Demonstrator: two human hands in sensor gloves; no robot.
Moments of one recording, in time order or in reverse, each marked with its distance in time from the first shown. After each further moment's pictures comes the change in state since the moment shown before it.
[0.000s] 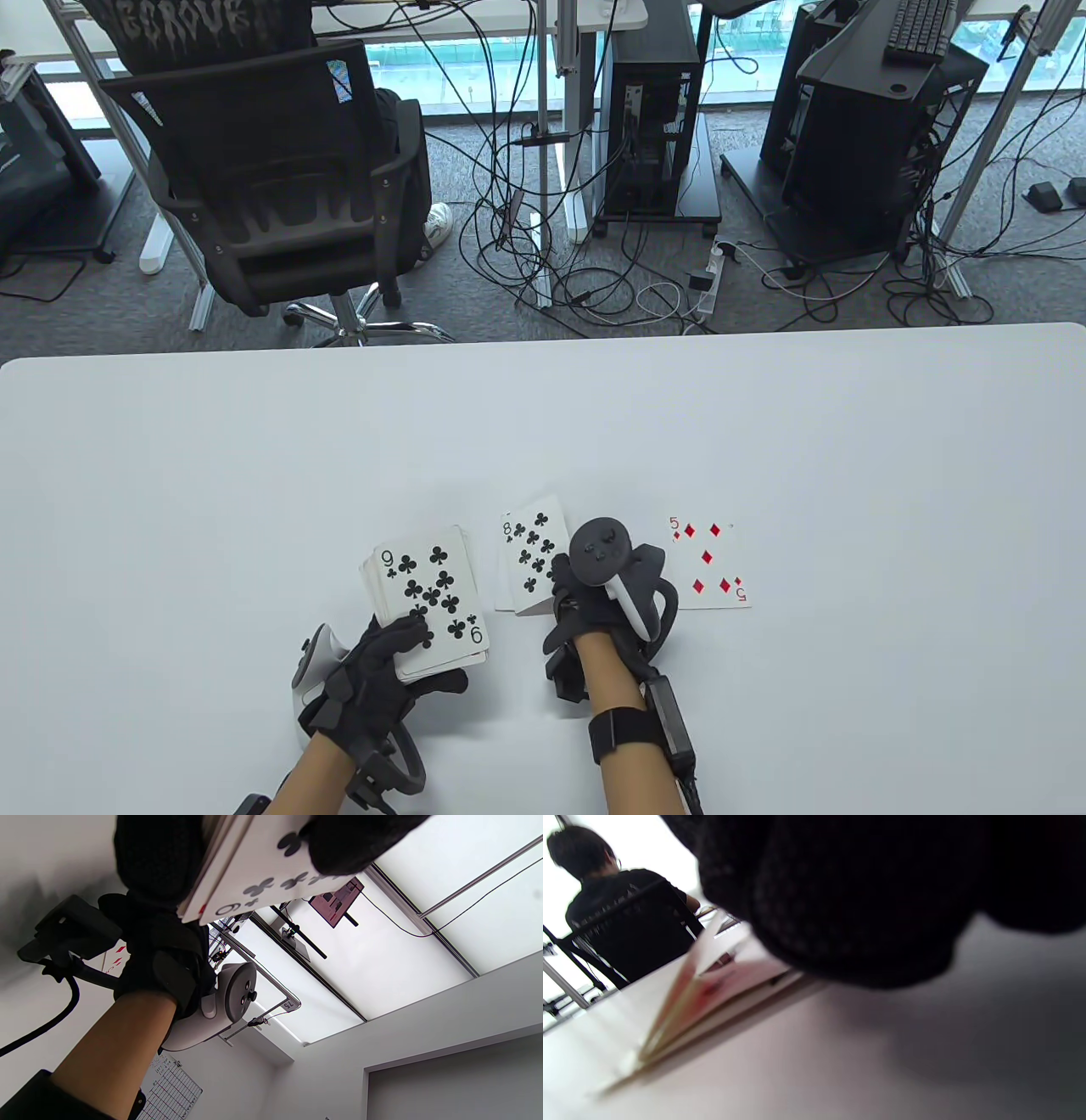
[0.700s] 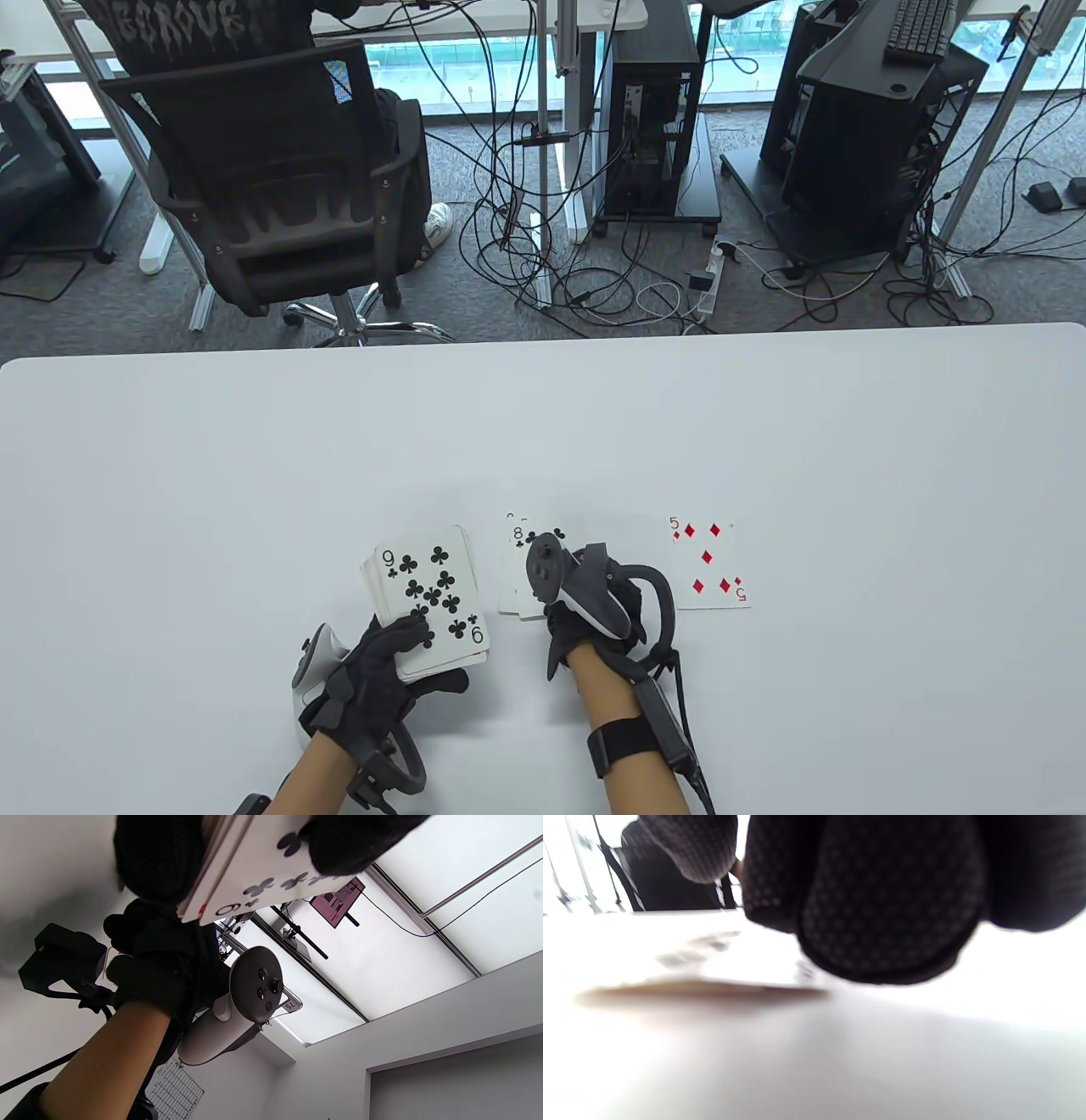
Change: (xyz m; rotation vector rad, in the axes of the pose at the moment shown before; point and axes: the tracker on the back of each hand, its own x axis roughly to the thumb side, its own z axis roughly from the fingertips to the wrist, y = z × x) left_hand 0.000 0.001 0.000 0.003 0.005 -0.007; right_hand 0.026 -0.010 0.025 -0.106 -0.211 0.221
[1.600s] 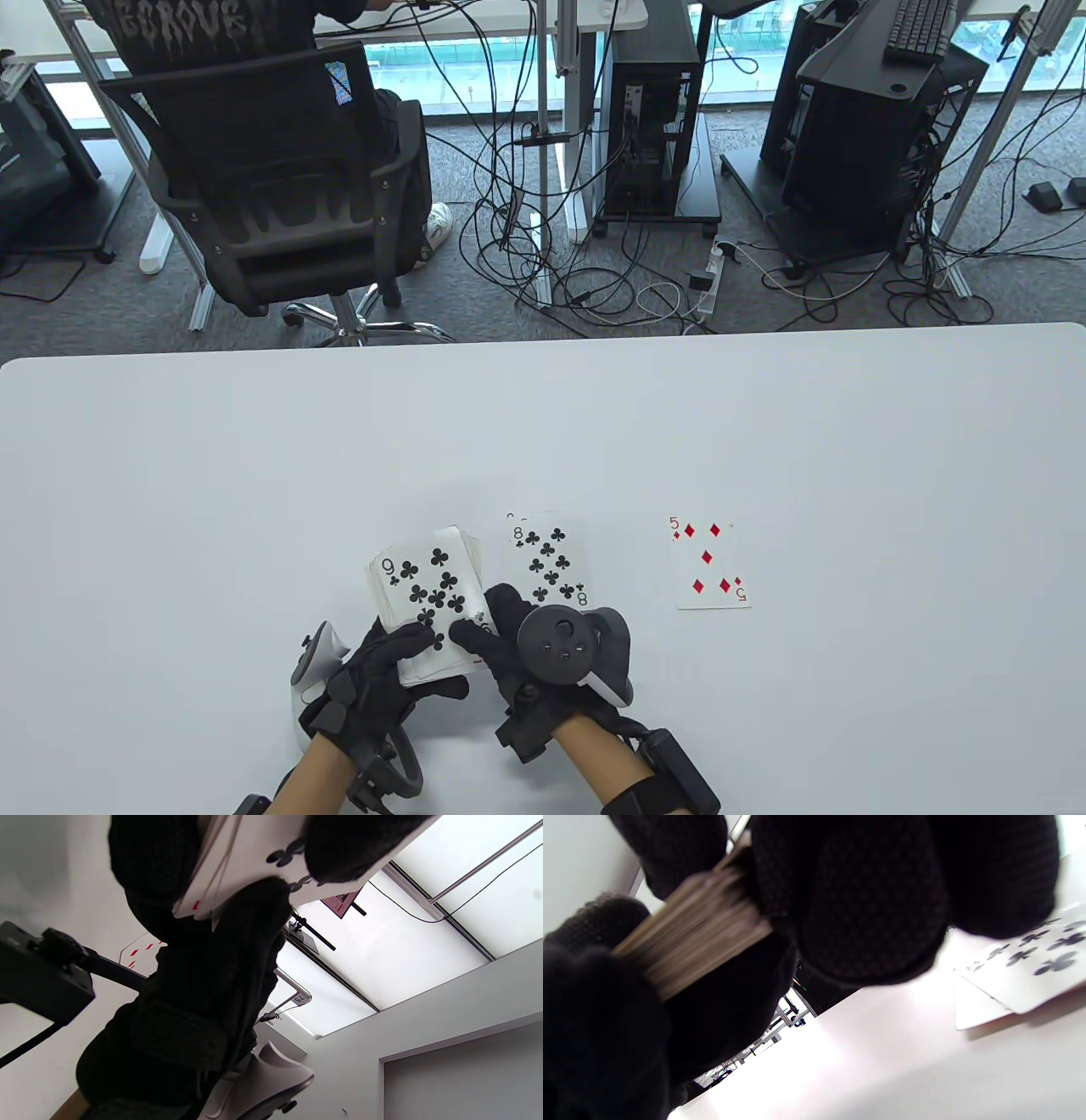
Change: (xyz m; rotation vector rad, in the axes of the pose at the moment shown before) left_hand 0.000 0.003 0.000 -0.025 0.016 -0.057; right_hand 0.034 -0.010 0.057 -0.146 -0.382 -0.604
